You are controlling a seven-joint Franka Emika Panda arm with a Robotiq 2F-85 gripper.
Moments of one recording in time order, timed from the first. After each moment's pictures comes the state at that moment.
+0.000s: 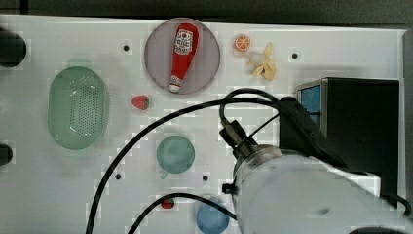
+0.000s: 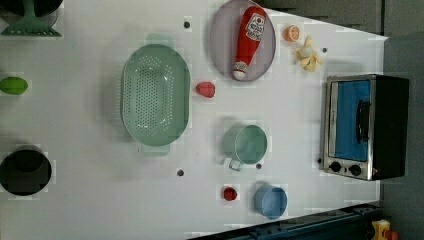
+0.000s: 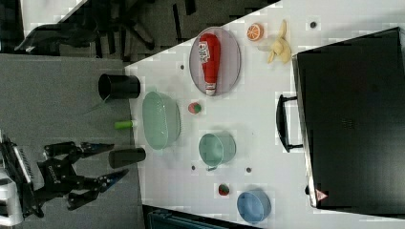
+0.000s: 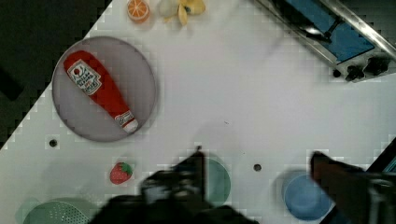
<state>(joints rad) -0.02 -0.37 -0.07 -1.88 -0.03 0.05 0.04</state>
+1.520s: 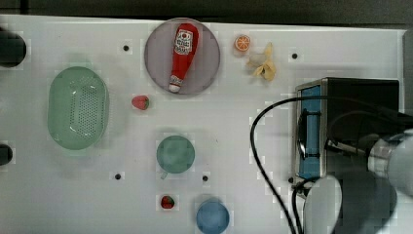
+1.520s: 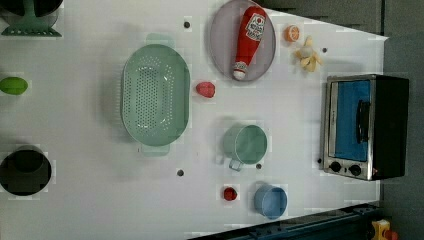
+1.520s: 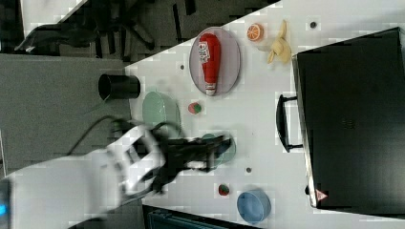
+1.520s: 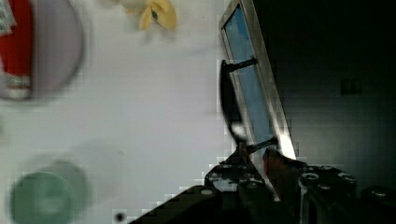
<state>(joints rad) -0.04 -0.17 -0.44 -1.99 -0.07 0.34 -0.96</state>
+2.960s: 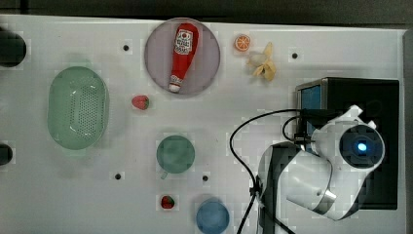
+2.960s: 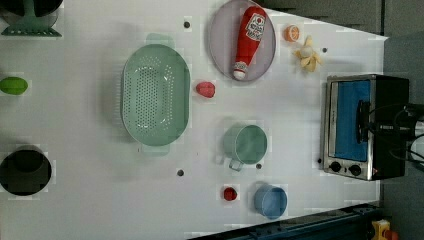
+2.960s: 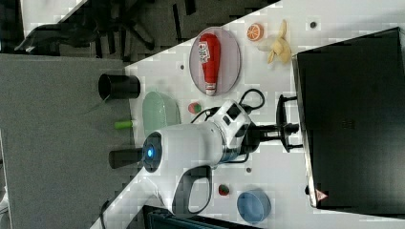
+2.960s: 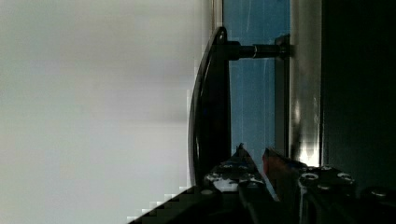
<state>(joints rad) -0.04 0.13 -0.46 -2.27 -0.17 0.89 -1.14</state>
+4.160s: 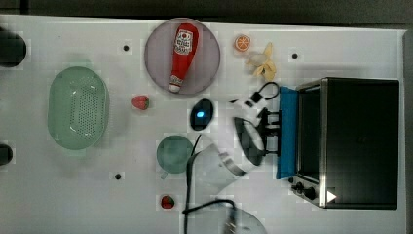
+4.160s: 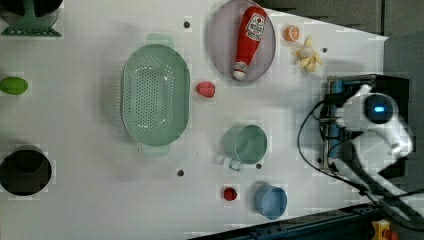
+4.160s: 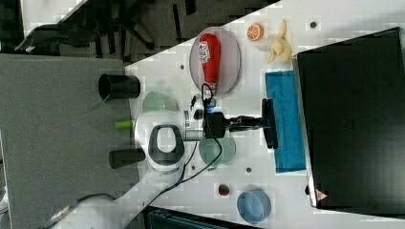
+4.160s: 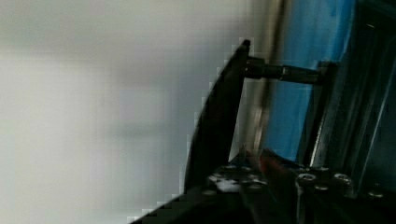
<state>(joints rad) 0.11 0.32 -0.22 -2.27 -0.87 0.76 -0.29</state>
